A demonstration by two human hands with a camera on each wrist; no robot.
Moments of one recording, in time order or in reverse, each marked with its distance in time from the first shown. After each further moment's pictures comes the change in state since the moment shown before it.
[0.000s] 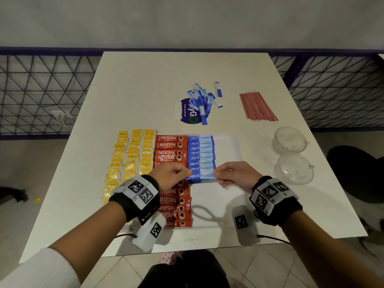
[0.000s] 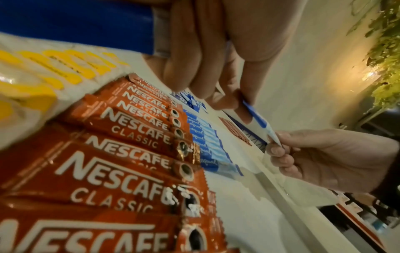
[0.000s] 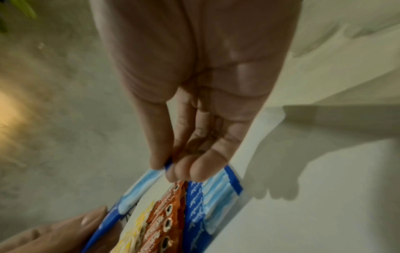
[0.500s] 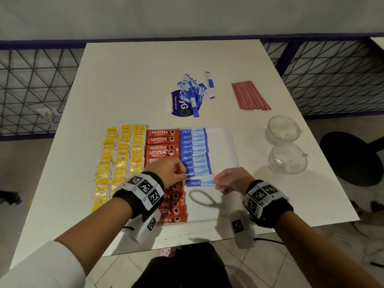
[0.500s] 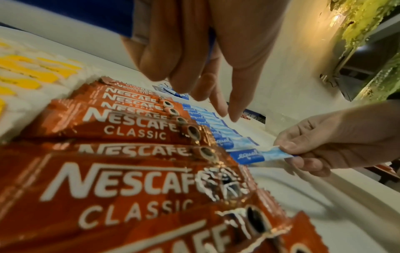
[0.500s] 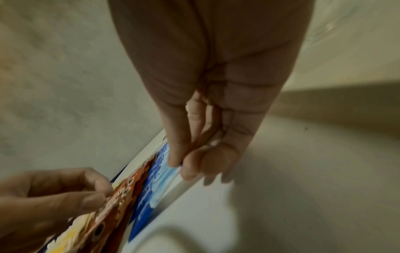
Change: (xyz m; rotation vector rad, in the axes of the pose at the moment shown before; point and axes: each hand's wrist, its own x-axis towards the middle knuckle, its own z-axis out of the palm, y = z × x) left_hand 0.016 0.004 0.011 0.426 -0.020 -0.031; right_hand -0.005 0.031 -0.004 -0.056 0.059 0.181
